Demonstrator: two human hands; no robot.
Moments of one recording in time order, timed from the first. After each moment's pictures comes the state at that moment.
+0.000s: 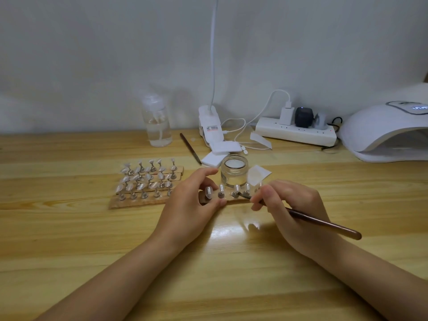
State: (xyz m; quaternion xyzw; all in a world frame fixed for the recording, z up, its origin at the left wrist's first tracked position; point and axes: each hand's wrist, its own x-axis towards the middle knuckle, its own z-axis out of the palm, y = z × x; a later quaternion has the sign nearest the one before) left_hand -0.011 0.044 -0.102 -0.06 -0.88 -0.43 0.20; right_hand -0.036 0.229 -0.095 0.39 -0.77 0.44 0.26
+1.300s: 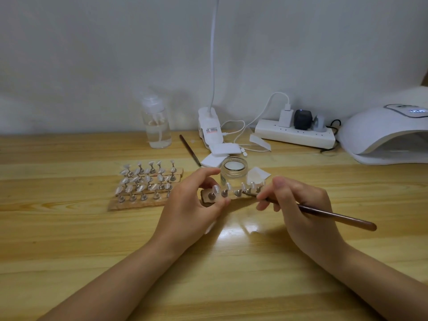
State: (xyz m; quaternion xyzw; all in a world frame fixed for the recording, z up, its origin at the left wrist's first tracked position) left_hand -0.009 0.046 -0.100 -0.09 -0.86 -0.44 0.25; right_hand -0.031 0.230 -0.092 0.31 -0.75 0.55 0.22
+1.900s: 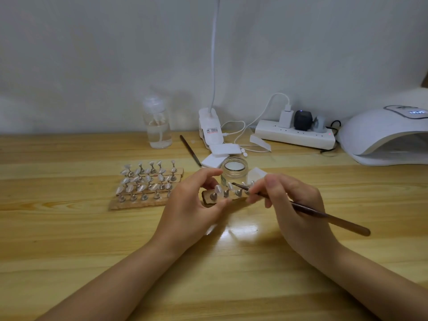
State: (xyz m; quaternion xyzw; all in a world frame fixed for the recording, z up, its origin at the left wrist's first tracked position) left_hand -0.009 0.046 -0.100 -0.11 -0.86 -0.43 0.26; right_hand -0.030 0.219 -0.087 0.33 -0.72 0.57 0.21
